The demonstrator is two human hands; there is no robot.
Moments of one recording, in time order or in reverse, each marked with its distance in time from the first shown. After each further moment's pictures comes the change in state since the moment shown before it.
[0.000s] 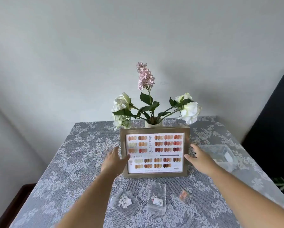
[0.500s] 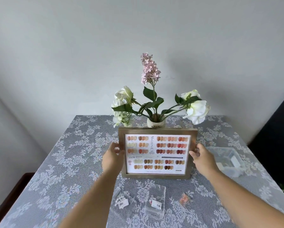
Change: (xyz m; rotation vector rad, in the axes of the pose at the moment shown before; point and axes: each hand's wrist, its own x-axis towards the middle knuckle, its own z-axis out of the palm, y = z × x) left_hand 0.020 0.005 0.019 -0.343 0.243 -0.108; right_hand 0.031 0.000 0.016 0.193 0.219 -0.031
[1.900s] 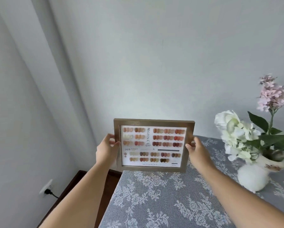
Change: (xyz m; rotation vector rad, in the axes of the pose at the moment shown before) left_hand 0.166 -0.147 -0.297 -0.080 0.291 -0.030; right_hand 0.009 -0.284 0.260 0.093 -0.093 -0.279
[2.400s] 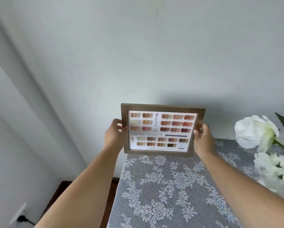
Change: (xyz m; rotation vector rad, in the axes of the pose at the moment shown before) left_hand 0.154 0.038 0.113 -0.037 -0.140 0.084; right_hand 0.142 0.017 0.038 -0.019 0.301 0.141
